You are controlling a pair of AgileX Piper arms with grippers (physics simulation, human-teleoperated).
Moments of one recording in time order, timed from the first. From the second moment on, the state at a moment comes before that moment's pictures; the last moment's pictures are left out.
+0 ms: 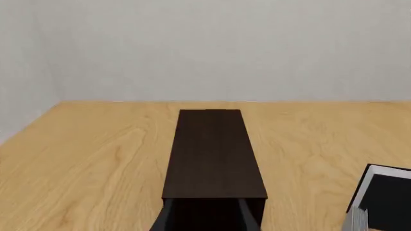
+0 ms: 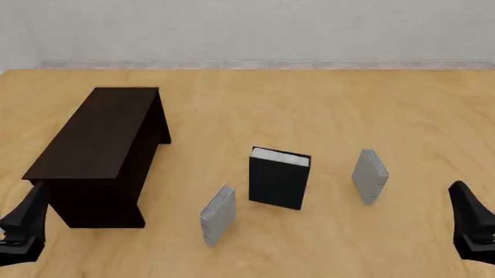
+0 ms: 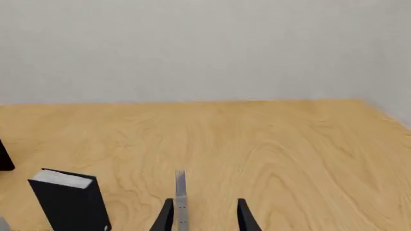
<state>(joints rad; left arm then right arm) -0.01 0.06 -0.06 0.05 0.00 -0.03 0.06 -0.06 0.05 0.00</state>
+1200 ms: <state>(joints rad) -0.41 0.46 -0.45 0.07 0.10 0.04 0.00 -0.01 -0.02 -0.01</state>
